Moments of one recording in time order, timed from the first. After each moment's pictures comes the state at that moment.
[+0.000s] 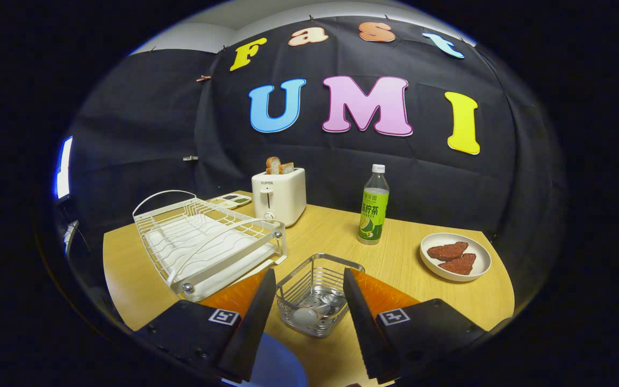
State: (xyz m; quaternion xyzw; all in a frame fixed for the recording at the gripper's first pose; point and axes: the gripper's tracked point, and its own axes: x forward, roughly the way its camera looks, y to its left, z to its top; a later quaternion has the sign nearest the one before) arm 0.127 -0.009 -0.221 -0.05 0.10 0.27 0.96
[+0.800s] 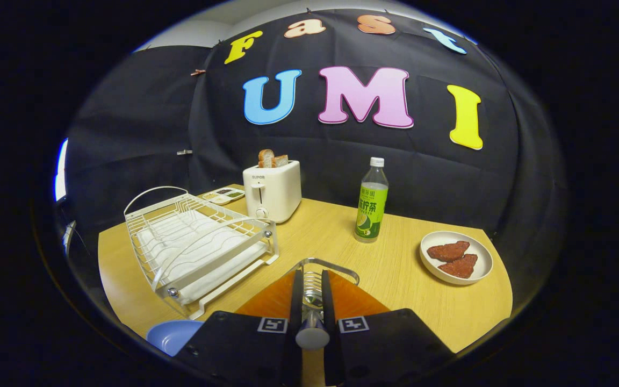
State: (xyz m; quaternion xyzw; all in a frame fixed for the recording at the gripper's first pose) arm 0.142 -0.009 -0.204 -0.06 0.12 0.26 0.96
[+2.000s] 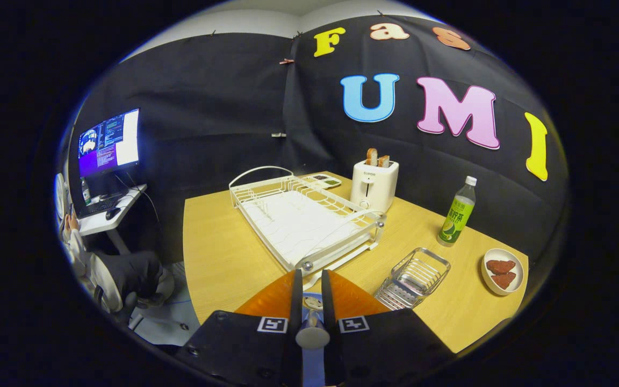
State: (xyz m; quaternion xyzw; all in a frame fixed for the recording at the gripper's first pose) arm -0.015 0.057 -0.210 -0.12 0.16 0.46 0.87
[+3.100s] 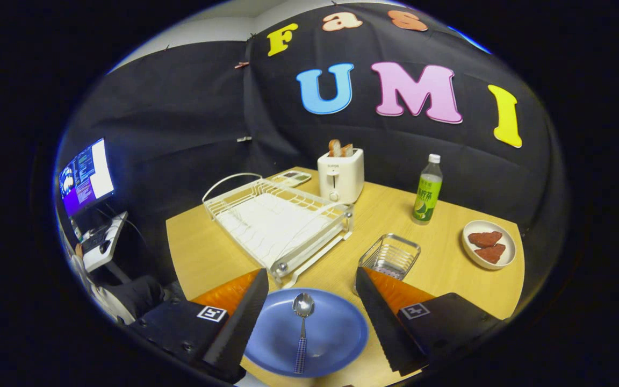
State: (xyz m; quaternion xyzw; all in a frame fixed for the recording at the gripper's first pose) arm 0.012 0.016 -0.153 -0.04 0.19 0.36 0.91
